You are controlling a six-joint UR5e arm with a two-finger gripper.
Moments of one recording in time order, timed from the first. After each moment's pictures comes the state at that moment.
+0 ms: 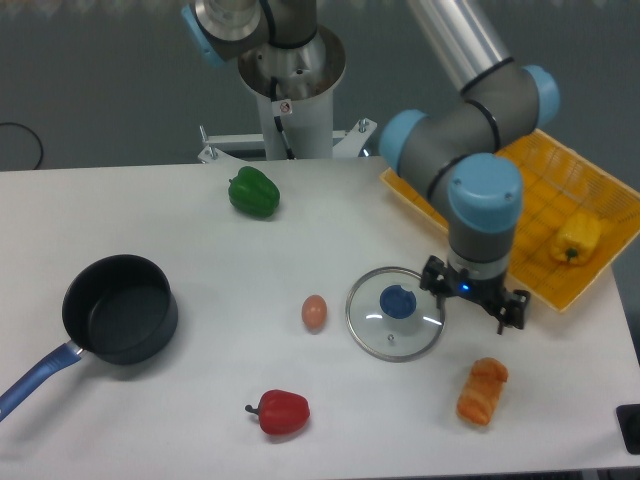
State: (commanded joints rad) arm 2.66 -2.16 -1.37 -0.98 1.61 1.12
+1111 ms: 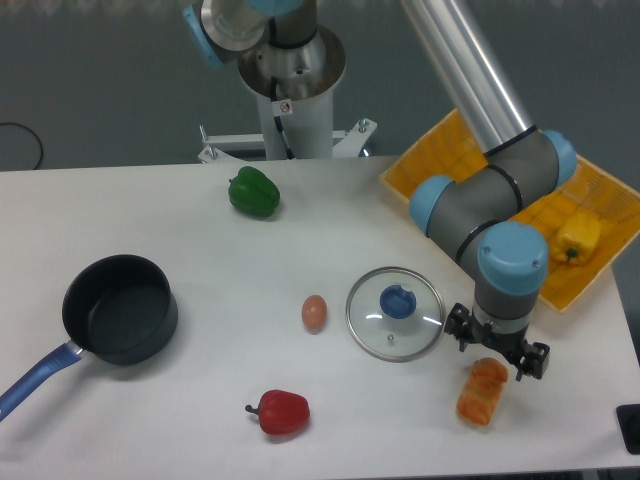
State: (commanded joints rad) arm 2.65 -2.29 -1.34 -0.92 1.60 1.19
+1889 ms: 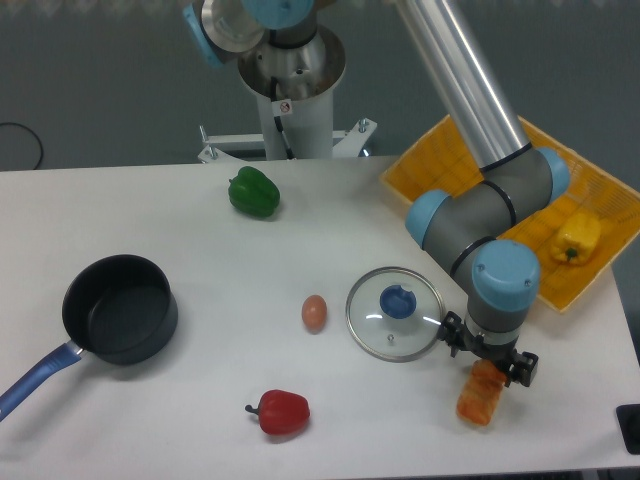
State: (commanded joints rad) arm 2.65 -2.31 -1.33 -0.92 1.60 1.19
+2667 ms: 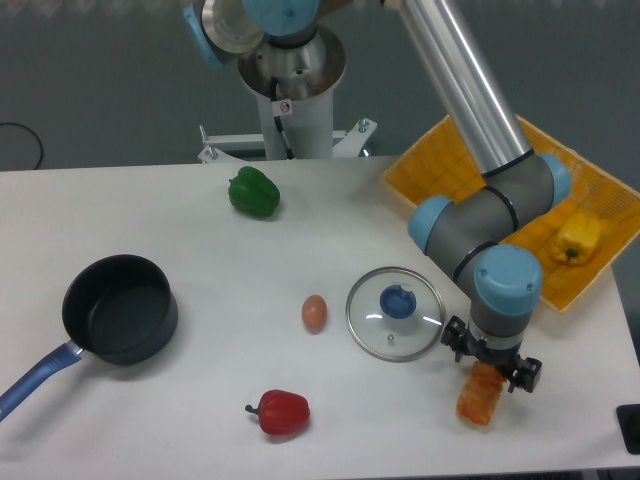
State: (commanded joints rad) arm 2.65 -2.33 -1.33 -0.89 1.60 1.25
